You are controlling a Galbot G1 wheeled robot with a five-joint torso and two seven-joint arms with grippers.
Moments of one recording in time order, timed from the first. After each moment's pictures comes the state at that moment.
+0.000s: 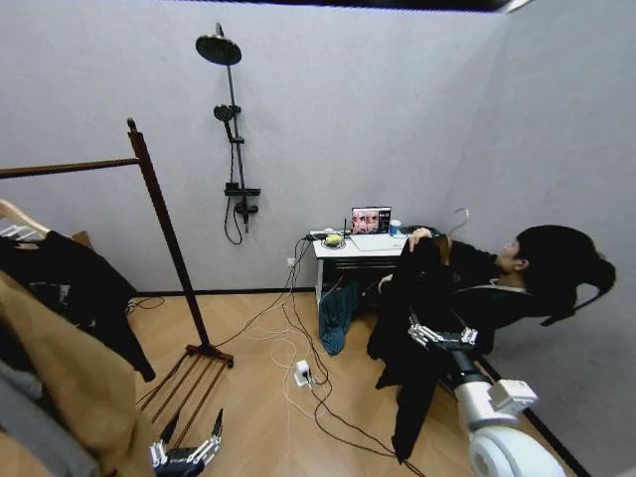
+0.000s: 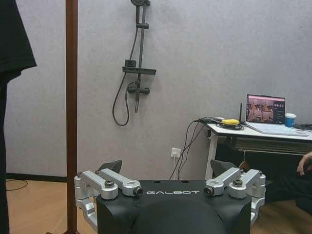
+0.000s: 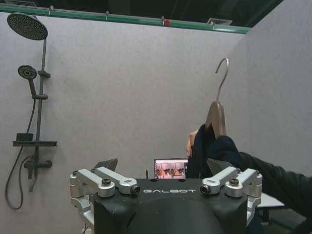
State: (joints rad) left arm 1.86 -1.52 -0.65 -2.22 -0.22 -0.12 0.14; right arm -1.38 1.41 0.84 2.37 0.25 -0.22 0.04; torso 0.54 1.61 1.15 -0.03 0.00
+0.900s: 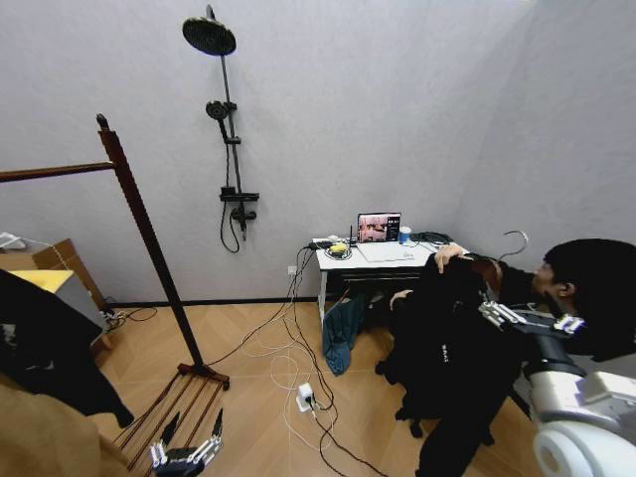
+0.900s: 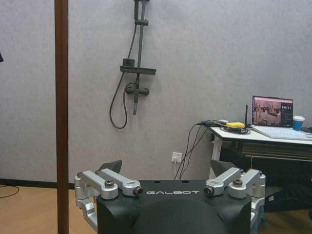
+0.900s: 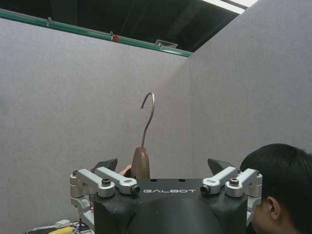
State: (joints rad) left arm 1.86 -1.52 -0.65 -2.22 -0.22 -0.12 0.14; right arm -1.32 1.32 1.13 2.34 0.44 -0.30 0.13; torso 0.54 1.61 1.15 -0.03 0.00
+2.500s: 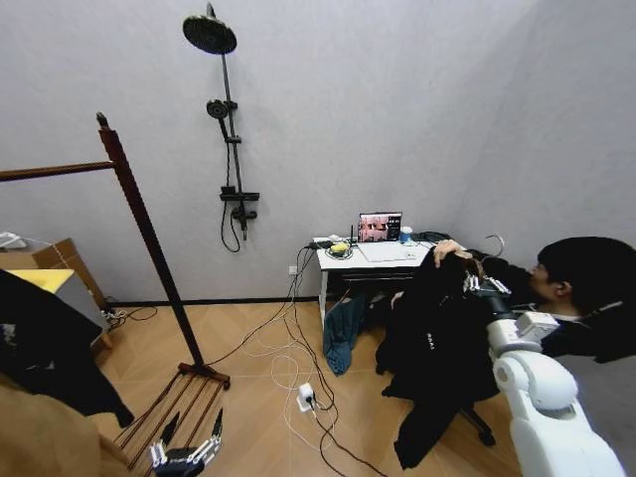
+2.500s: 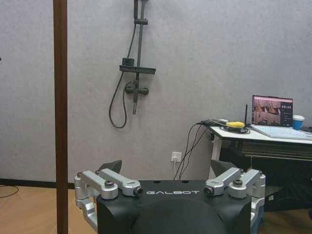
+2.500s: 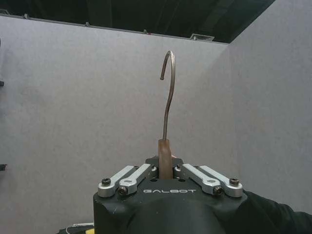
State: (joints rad) left arm 1.86 -1.52 -0.65 -2.22 -0.22 -0.12 0.14; right arm -1.05 1.14 0.94 1.99 0.47 -0.21 0.02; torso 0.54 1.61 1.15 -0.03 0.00
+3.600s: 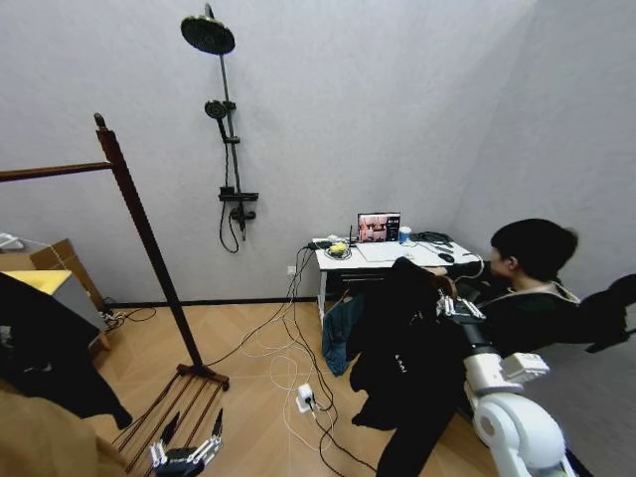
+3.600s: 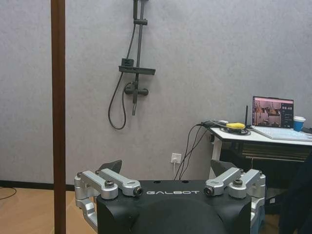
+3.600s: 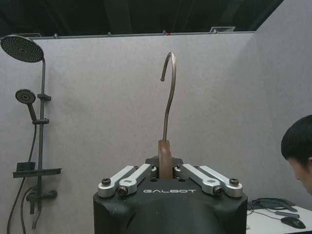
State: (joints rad) left arm 1.86 -1.52 -0.65 -2.22 -0.22 -0.12 0.14; right arm -1.27 1.29 0.85 2.22 0.46 -0.13 0.02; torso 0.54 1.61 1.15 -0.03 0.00
